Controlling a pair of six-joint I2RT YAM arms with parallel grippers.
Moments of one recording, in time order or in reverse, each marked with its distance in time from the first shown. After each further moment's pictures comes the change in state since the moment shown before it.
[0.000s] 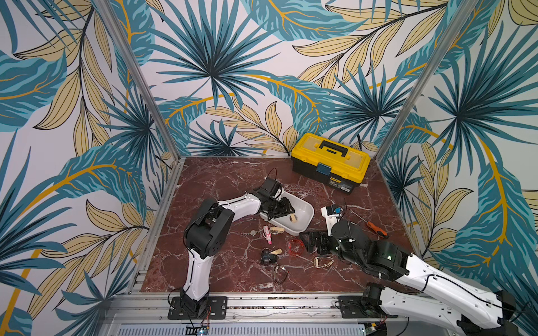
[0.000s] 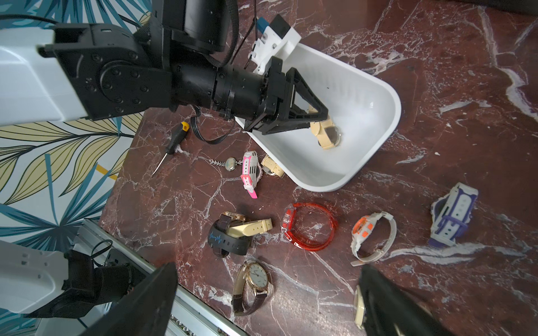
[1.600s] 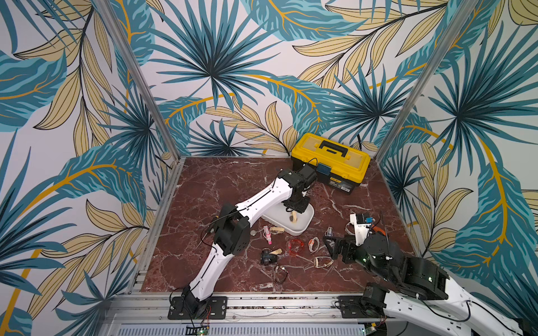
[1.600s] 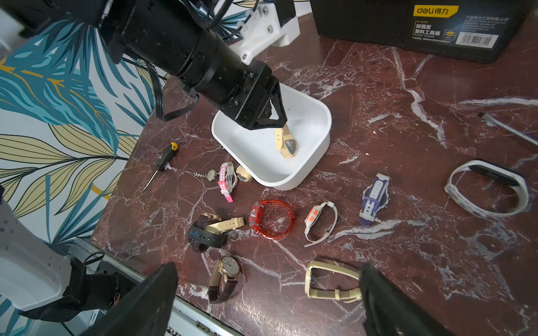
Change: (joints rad) left arm -0.216 0.295 0.881 -0.941 -0.462 0.470; right arm -0.006 -0.307 -0.043 -0.206 0.107 -0.003
